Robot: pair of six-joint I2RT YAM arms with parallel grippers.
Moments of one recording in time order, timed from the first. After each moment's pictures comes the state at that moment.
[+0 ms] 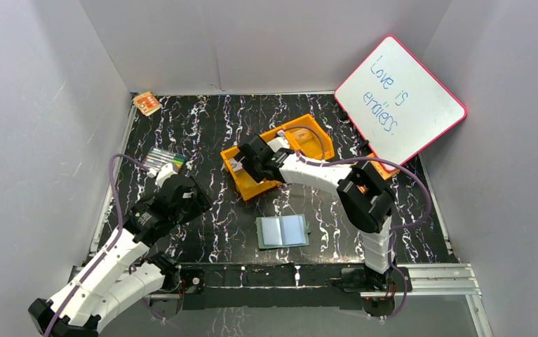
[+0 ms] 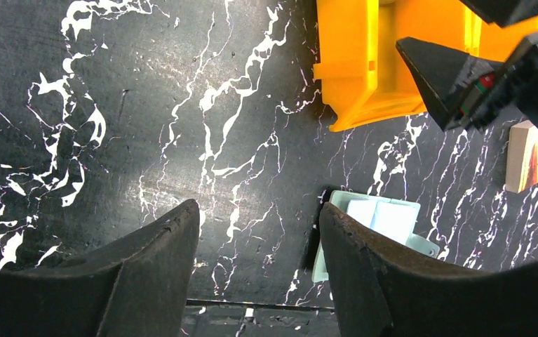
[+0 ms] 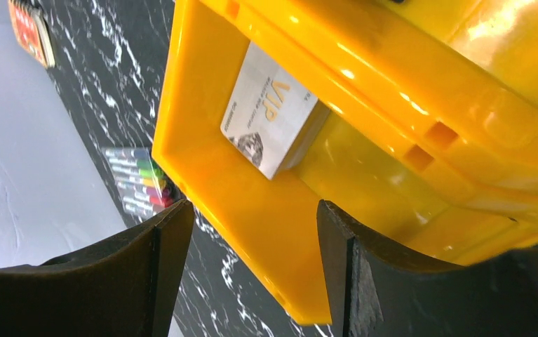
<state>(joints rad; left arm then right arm) -0.60 0.74 0.74 -0.87 -0.31 -0.98 0.93 1.93 1.41 -0.31 0.34 1.50</state>
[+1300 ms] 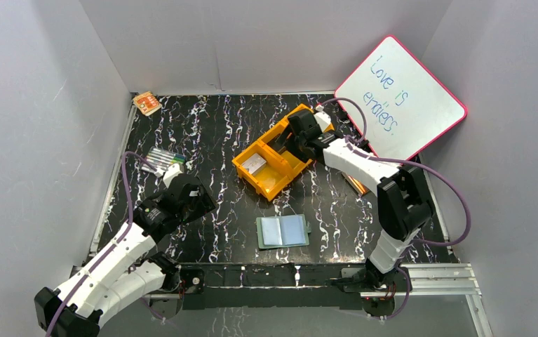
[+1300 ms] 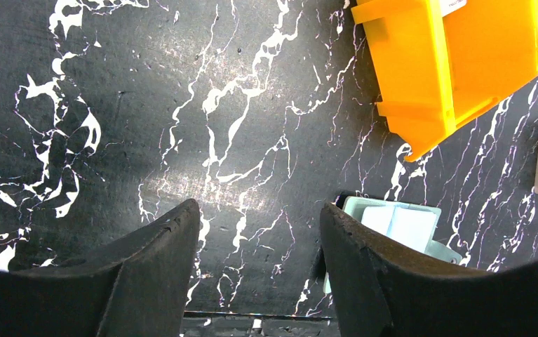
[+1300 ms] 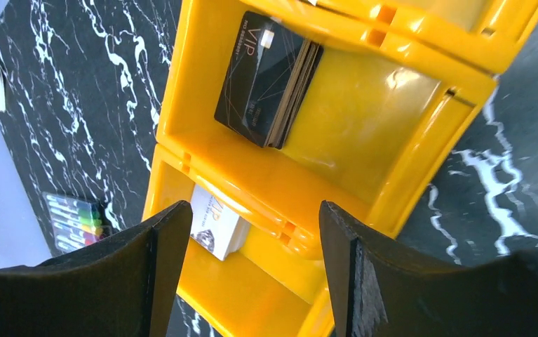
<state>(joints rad) -0.60 0.77 0.69 -0.81 -0.31 -0.96 0.66 1.74 1.31 -0.38 0.25 1.11</state>
